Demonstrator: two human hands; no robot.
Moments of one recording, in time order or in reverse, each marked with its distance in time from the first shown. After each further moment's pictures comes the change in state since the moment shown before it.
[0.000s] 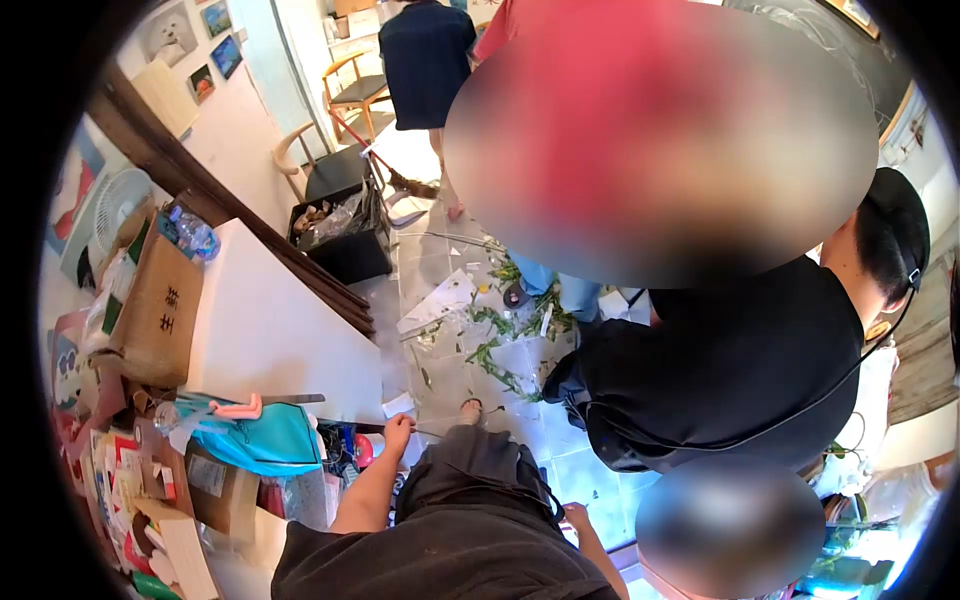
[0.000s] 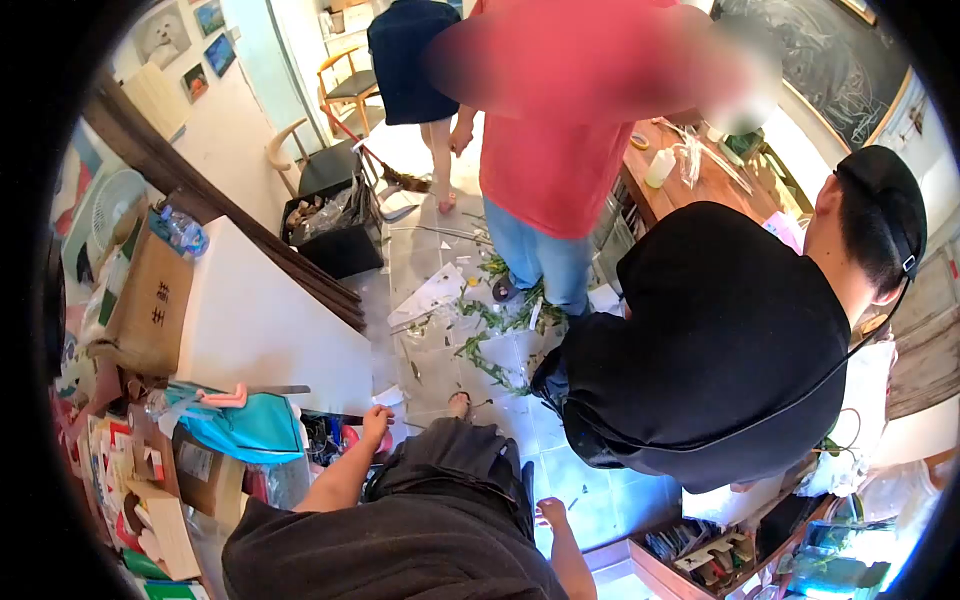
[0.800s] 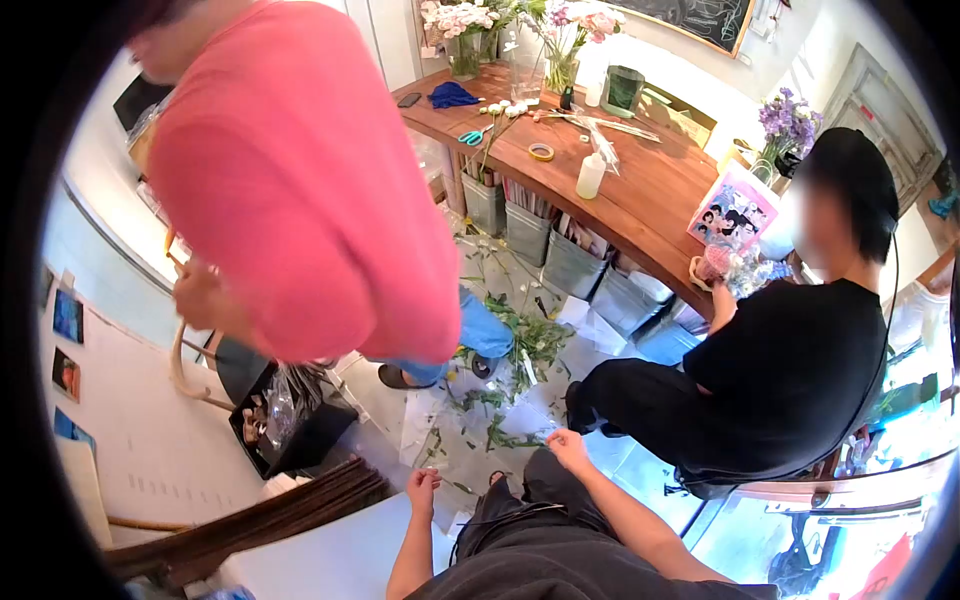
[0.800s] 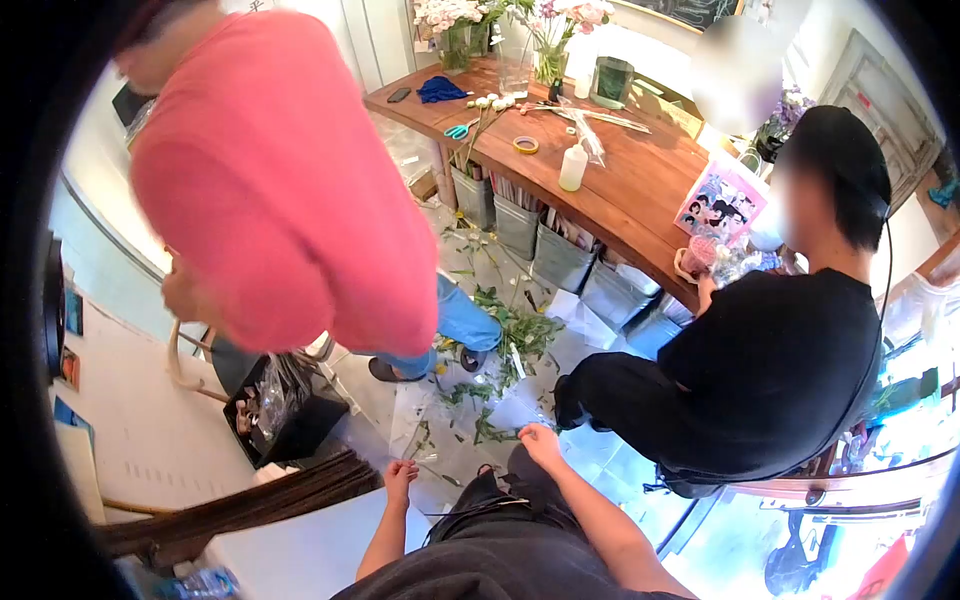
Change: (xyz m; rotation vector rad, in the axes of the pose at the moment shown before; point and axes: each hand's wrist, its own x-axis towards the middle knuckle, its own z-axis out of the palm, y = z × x) left_hand 0.308 0.213 0.014 -0.153 -0.441 -0.024; right_hand 0.072 -0.471 0.182 -0.078 0.508 -0.656
